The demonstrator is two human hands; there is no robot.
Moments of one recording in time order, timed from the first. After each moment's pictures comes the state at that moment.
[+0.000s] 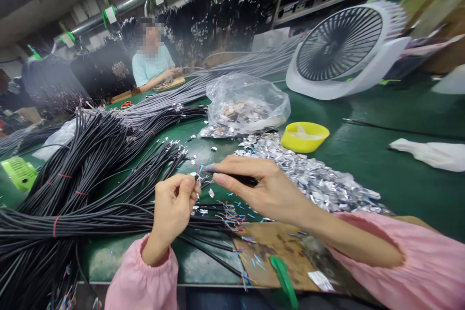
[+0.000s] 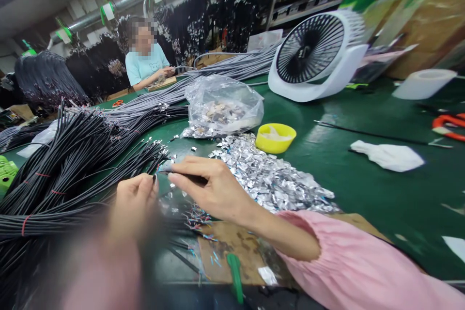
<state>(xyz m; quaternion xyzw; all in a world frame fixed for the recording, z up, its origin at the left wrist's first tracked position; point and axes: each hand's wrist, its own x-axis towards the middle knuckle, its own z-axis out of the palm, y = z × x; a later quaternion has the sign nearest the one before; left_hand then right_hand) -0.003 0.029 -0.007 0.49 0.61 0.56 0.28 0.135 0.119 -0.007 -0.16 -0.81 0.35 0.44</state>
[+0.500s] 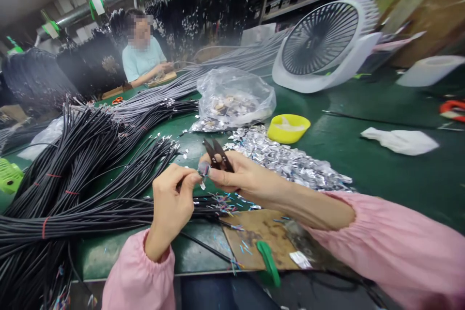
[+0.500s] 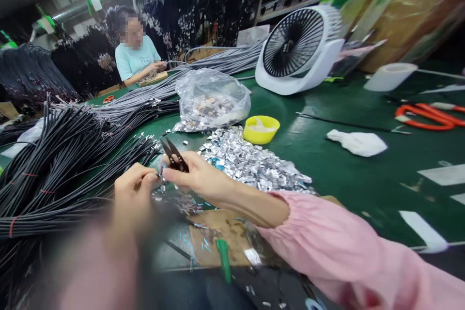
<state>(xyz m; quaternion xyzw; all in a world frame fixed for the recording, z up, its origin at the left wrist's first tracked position) 0.001 0.034 -0.017 0.62 0.60 0.50 0.07 0.129 0.122 -0.005 -0.14 -0.70 0.64 0.29</state>
